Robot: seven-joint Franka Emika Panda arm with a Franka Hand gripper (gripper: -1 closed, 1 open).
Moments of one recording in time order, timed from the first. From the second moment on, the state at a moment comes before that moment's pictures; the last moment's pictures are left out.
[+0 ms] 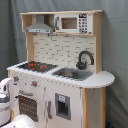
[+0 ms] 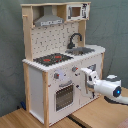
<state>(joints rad) -0.55 -1.52 1.62 -2.54 0.02 3.14 0.69</state>
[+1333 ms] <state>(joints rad) -0.81 -1.54 1.72 -2.49 0.03 3.36 0.70</state>
